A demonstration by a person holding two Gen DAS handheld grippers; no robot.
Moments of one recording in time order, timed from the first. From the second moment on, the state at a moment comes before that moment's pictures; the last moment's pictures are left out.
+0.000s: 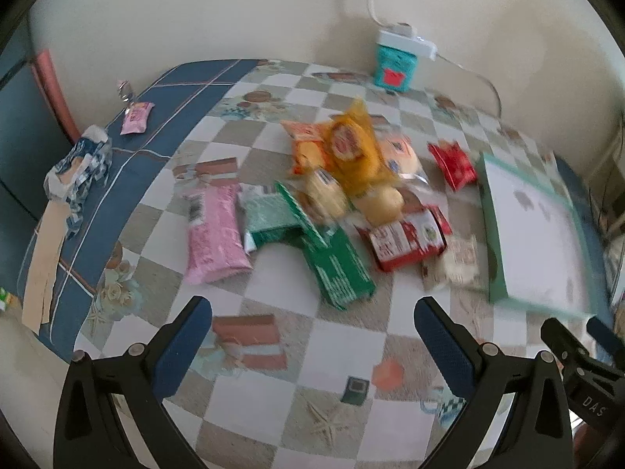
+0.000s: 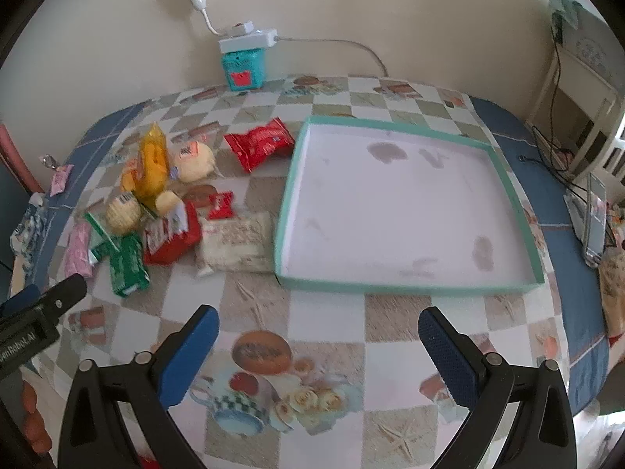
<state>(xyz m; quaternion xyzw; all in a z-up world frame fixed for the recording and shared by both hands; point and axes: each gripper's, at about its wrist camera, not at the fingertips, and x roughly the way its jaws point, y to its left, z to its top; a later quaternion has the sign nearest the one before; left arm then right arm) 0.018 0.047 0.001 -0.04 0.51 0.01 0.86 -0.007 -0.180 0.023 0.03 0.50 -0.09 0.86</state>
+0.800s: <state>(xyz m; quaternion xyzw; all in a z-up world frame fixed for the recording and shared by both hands) 0.078 0.167 -0.022 -0.15 0.51 0.06 0.84 0.097 -0.084 0.001 -0.02 0.54 -0.01 0.84</state>
